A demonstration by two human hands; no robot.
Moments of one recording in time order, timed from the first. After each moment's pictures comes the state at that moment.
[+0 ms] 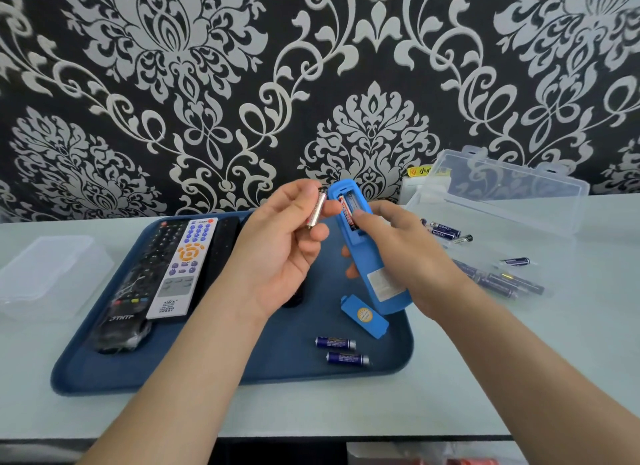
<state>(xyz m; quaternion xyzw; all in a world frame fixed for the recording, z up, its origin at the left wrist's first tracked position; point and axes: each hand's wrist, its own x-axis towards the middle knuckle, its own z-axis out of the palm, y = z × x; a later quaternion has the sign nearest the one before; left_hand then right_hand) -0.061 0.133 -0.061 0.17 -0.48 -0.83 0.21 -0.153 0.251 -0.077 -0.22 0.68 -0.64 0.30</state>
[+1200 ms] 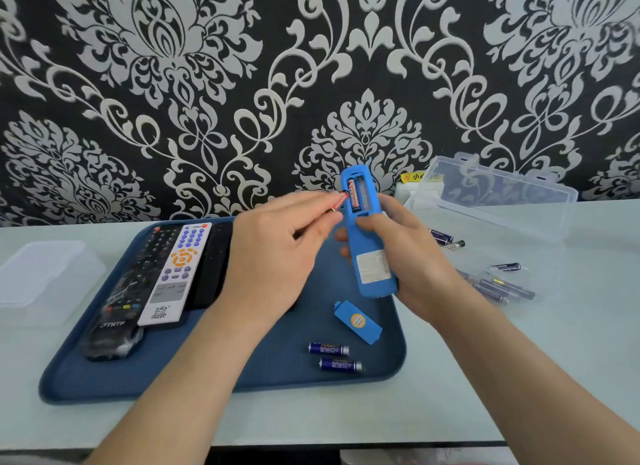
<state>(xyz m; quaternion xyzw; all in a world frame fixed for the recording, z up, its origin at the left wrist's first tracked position) -0.057 0.144 -0.064 0.08 -0.85 -0.27 0.44 -0.162 0.251 -0.082 -0.20 0.59 -0.72 0.32</state>
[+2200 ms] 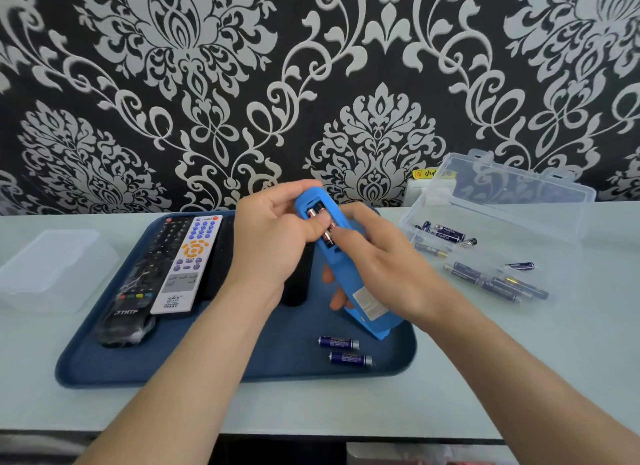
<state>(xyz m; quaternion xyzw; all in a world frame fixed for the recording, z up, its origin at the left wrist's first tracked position) -0.057 0.135 -0.058 0.26 -0.67 -0.62 0.33 -0.135 0.247 -0.079 -0.38 0.66 -0.57 0.31</state>
